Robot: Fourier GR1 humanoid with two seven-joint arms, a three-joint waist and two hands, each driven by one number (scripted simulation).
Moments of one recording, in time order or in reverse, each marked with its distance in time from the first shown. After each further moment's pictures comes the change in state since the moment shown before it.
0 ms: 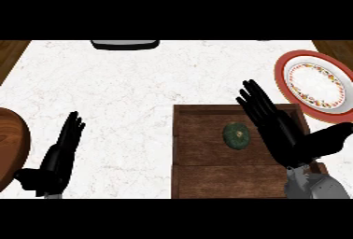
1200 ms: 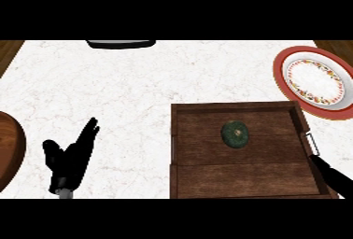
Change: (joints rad) left arm -0.036 -0.025 -0.046 0.036 0.046 -0.016 0.312; right arm 0.491 -0.180 -0.228 -0.362 0.892 -0.708 0.185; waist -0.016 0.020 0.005
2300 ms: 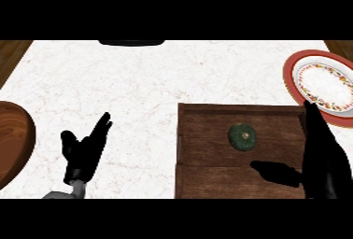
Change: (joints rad) left arm -0.065 -0.057 -0.024 0.028 -0.042 -0.006 0.041; right arm -0.388 0.095 0.332 0.012 0.469 0.620 0.804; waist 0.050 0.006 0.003
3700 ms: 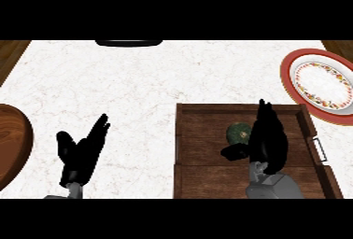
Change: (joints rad) left arm 0.033 -0.033 0.051 -0.048 -0.042 -0.035 0.052; right arm -0.115 0.364 -0.090 0.396 0.205 0.118 -0.071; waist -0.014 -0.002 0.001
